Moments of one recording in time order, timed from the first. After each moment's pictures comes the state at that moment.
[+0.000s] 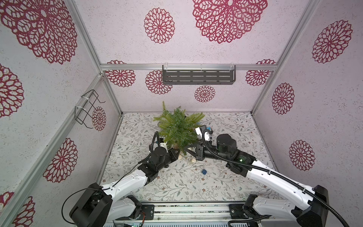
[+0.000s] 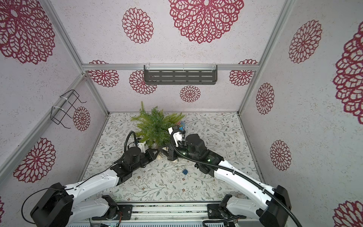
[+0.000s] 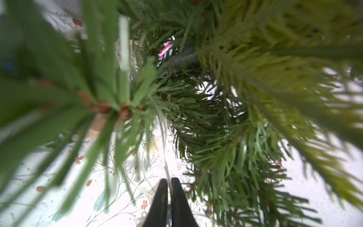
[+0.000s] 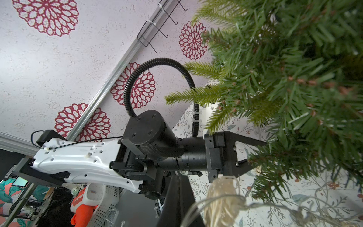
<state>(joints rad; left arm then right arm) -0.65 1.19 0.50 0.31 0.04 -1.03 0.89 1.14 0.99 -0.06 -0.39 0.71</state>
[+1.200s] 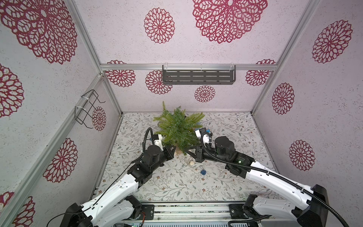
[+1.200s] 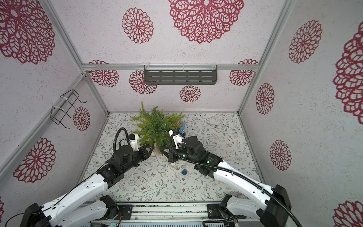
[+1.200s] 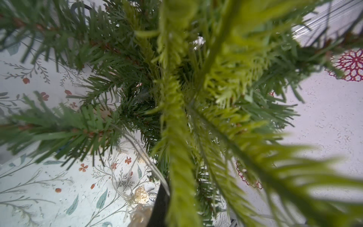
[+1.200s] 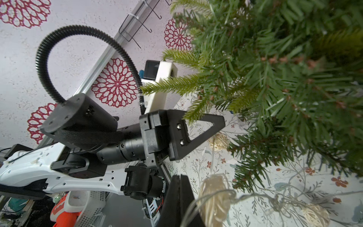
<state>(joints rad) -0.64 0.97 0.61 0.04 -0.02 -0.93 0.90 1.14 0.94 -0.08 -0.31 0.68</state>
